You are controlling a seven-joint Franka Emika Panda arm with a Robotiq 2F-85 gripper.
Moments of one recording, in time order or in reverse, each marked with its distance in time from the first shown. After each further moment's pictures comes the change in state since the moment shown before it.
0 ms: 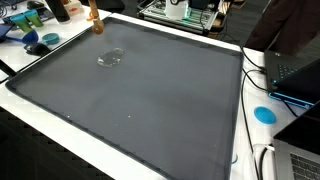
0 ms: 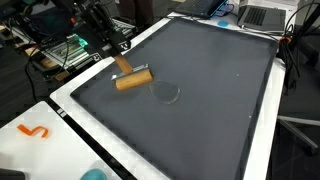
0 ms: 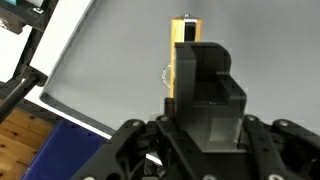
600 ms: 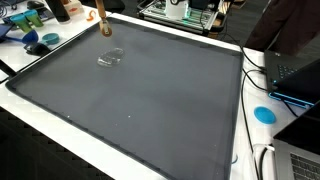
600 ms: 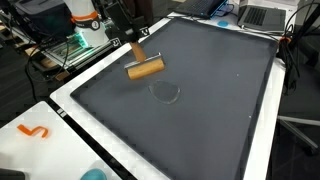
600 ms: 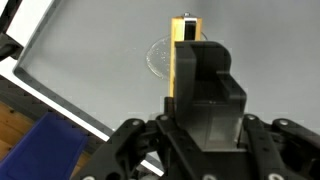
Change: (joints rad) arm 0.080 -0.039 0.060 0.000 -0.145 -0.011 0.149
